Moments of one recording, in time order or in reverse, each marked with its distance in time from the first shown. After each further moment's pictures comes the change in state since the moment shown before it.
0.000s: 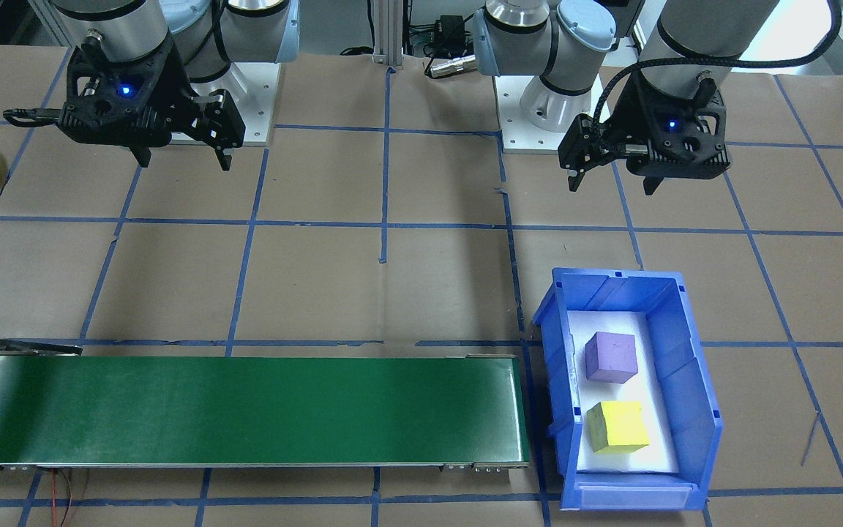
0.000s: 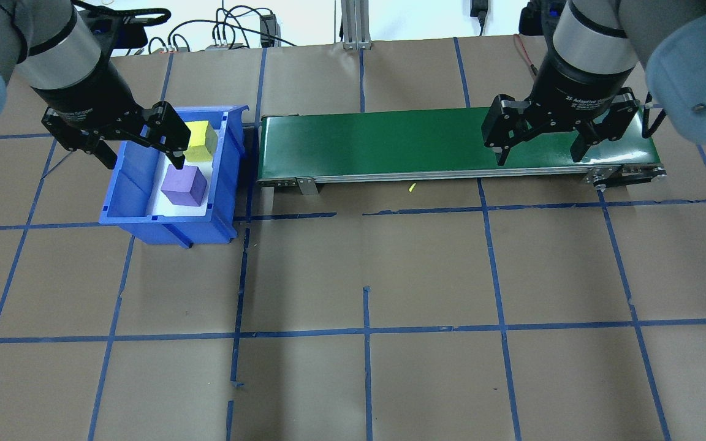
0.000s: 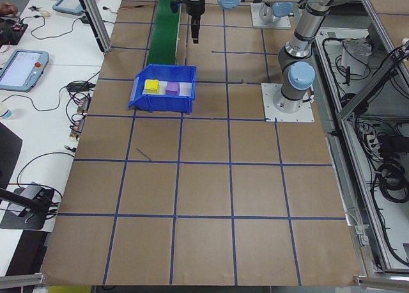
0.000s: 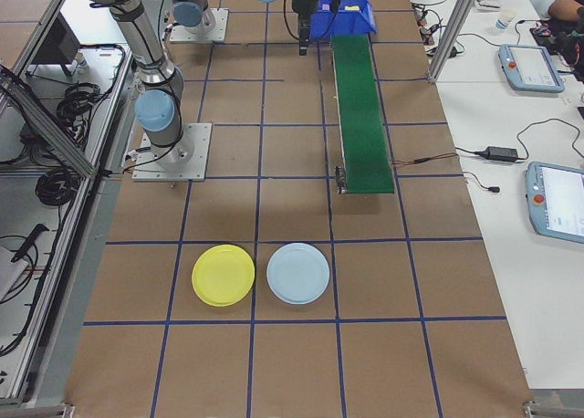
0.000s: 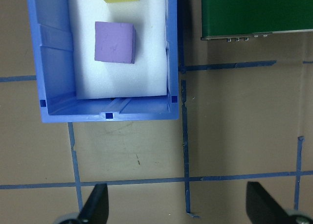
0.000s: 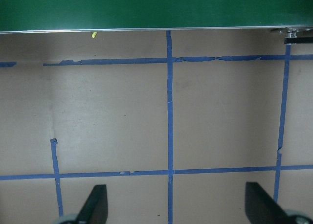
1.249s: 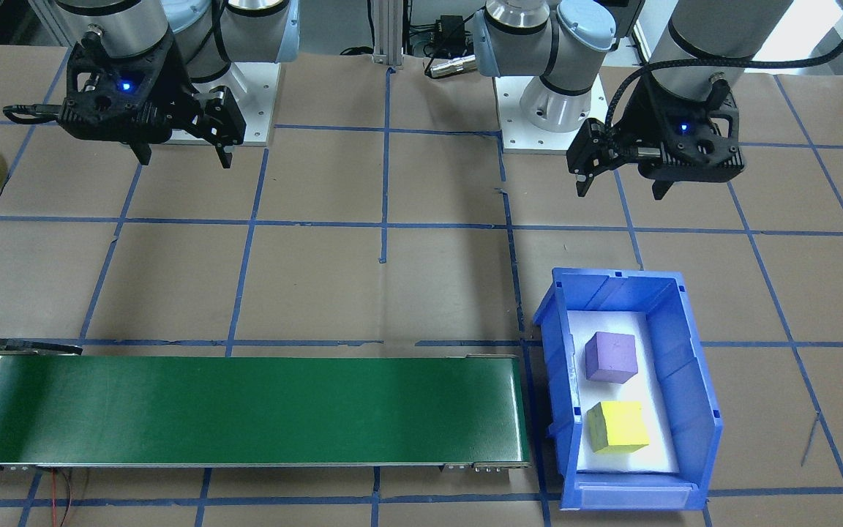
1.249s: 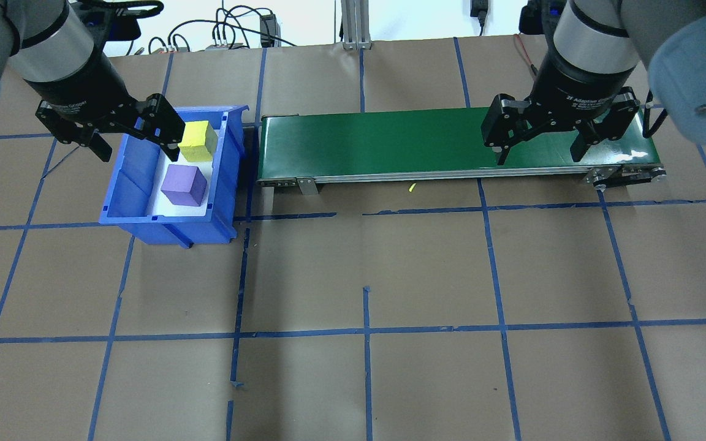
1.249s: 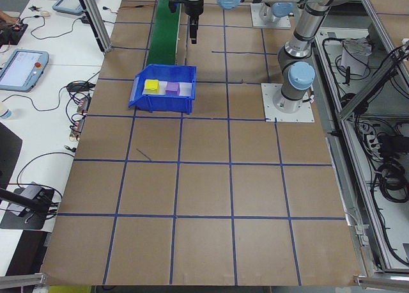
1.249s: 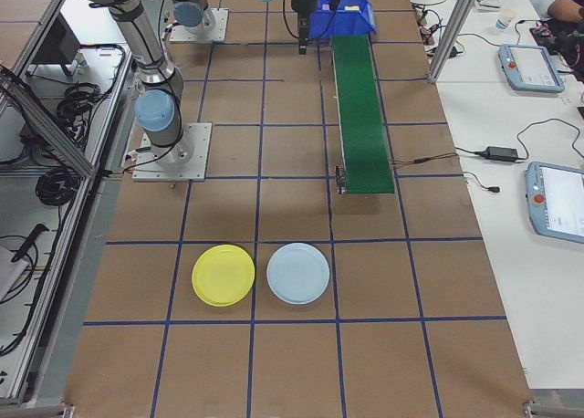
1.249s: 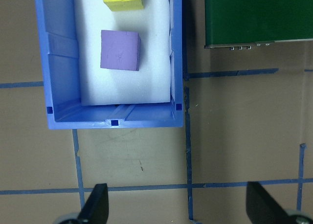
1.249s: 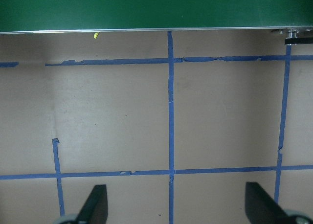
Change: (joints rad) left arm 0.016 -0.022 0.017 0.033 0.002 0.015; right arm 0.001 -0.004 -0.002 0.001 0.004 0.001
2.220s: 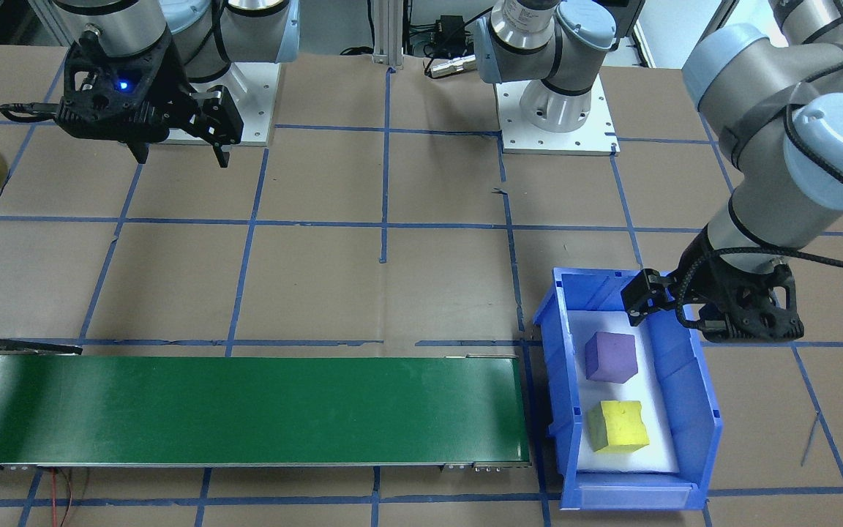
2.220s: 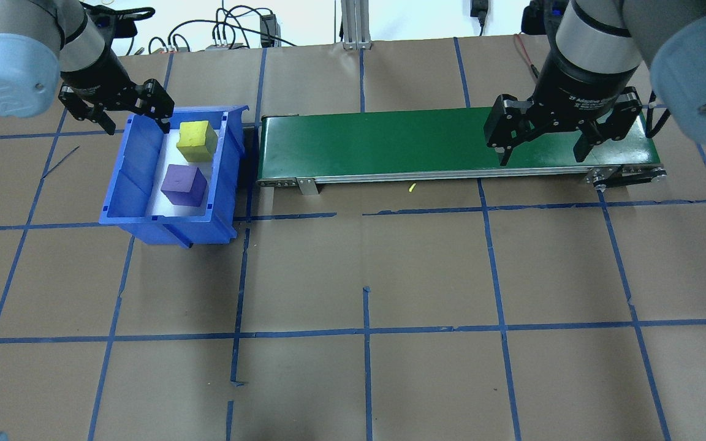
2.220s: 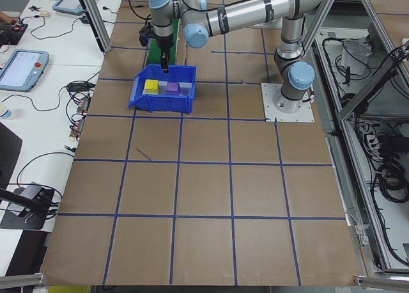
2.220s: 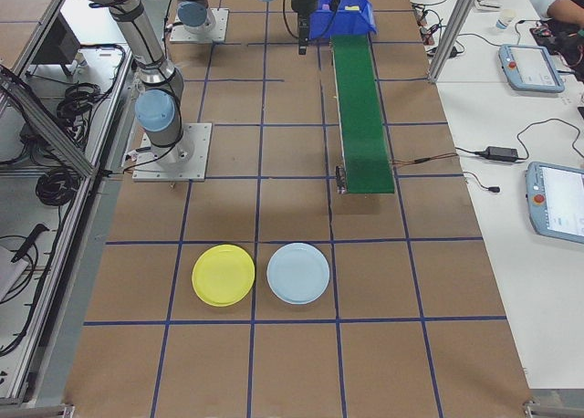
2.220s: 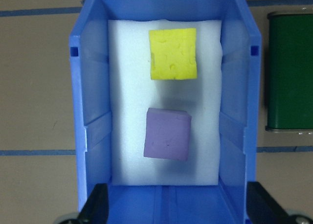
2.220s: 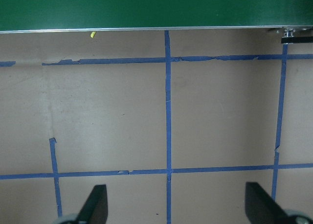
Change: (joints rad) left arm 0.121 -0.276 0.035 0.266 0.004 0.083; right arm -0.002 -0.002 0.000 0.005 -0.007 -0.001
